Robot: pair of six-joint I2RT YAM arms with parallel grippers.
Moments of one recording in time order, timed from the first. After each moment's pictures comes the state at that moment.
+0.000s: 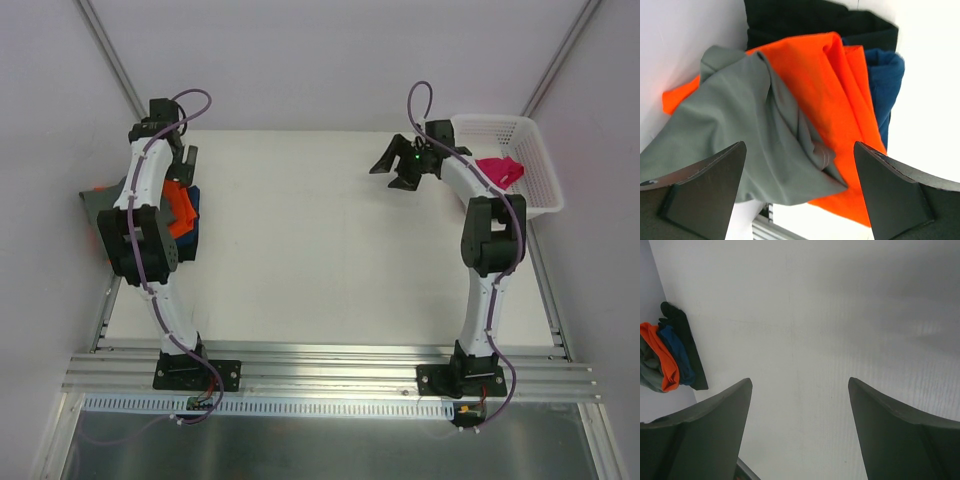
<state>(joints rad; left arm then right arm) 0.12 1.97 1.87 -0.95 -0.36 0.24 0.14 2.16 1.77 -0.45 -0.53 0.55</state>
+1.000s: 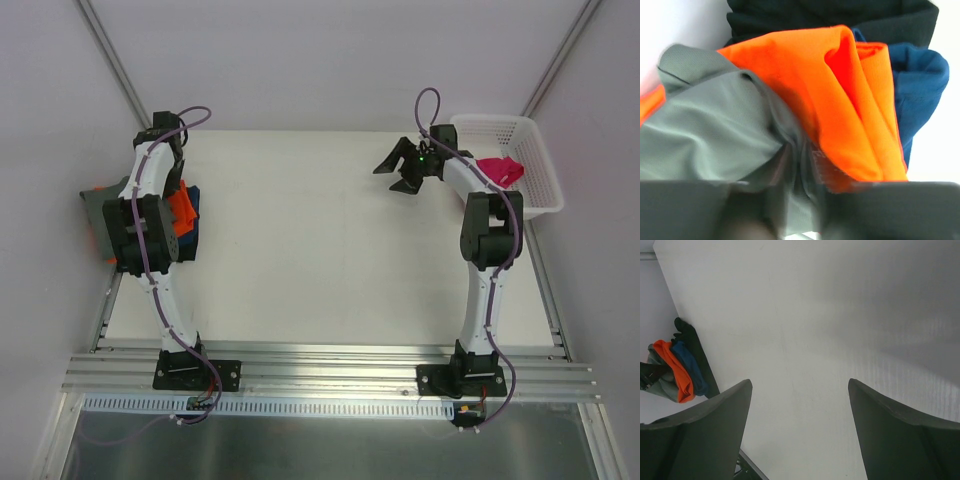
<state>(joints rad) 0.15 2.09 1.87 -0.94 -0.38 0.27 0.09 2.23 1.79 -0.41 -0.58 0.65</state>
